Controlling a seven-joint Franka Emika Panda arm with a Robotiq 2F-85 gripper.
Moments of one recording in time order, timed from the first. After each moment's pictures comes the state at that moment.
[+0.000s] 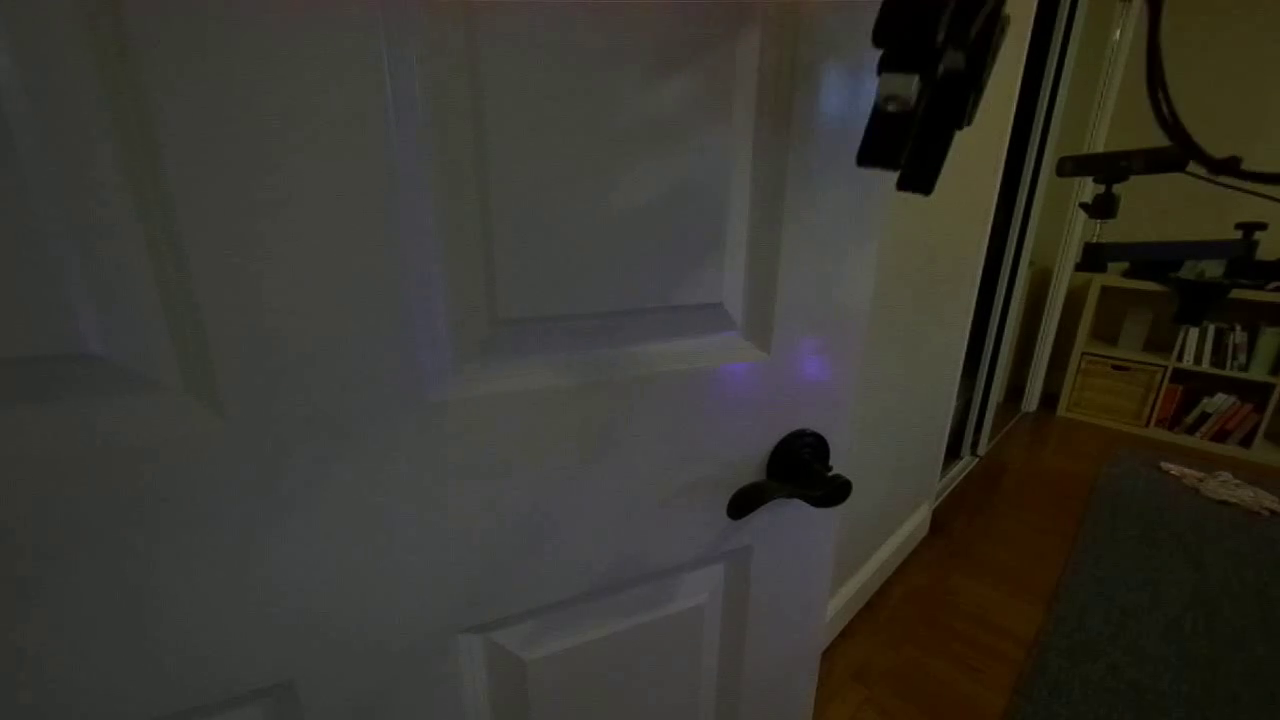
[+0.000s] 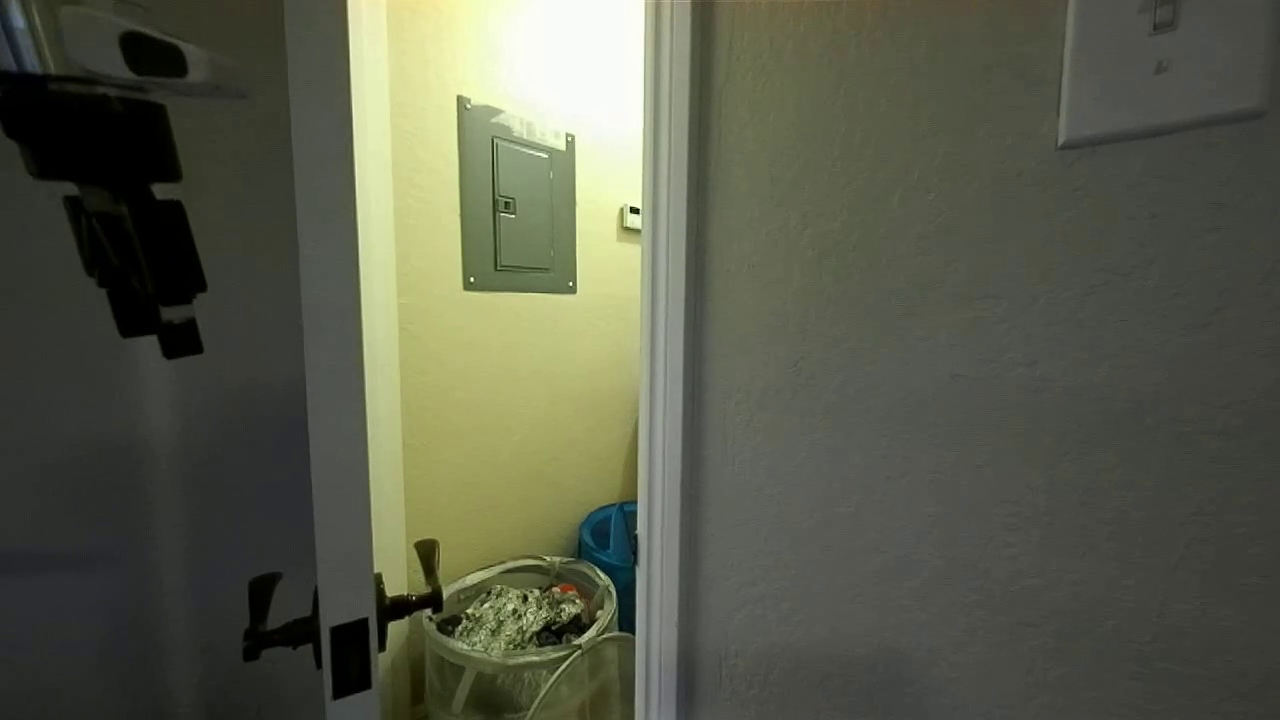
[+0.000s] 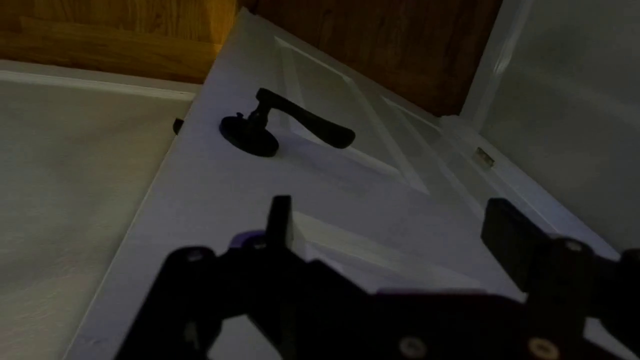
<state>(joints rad) 0.14 -0.22 0.18 -2.15 0.12 2.16 0.18</state>
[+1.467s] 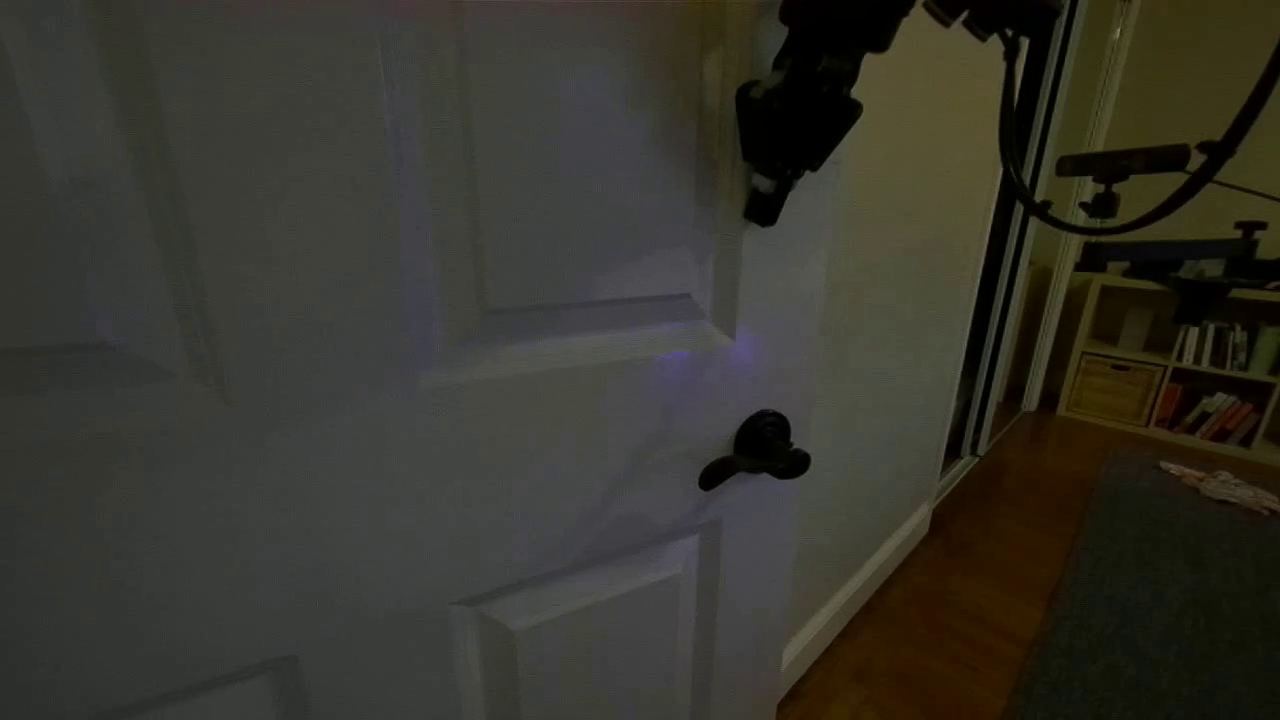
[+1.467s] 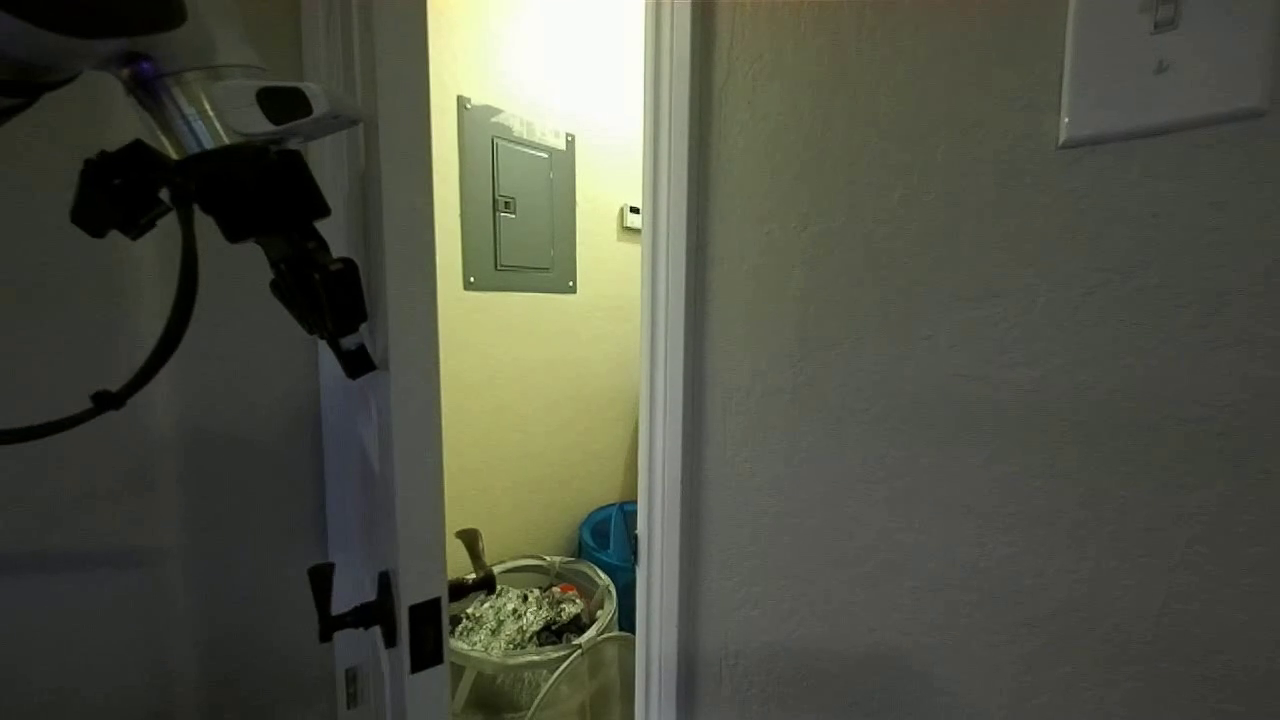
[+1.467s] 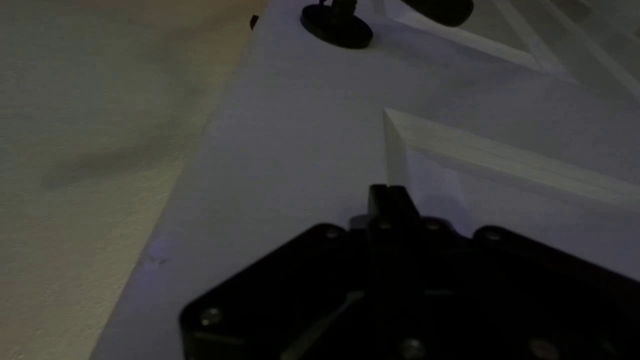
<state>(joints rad) 0.10 -0.02 0.16 -2.03 -0.29 2.39 0.49</state>
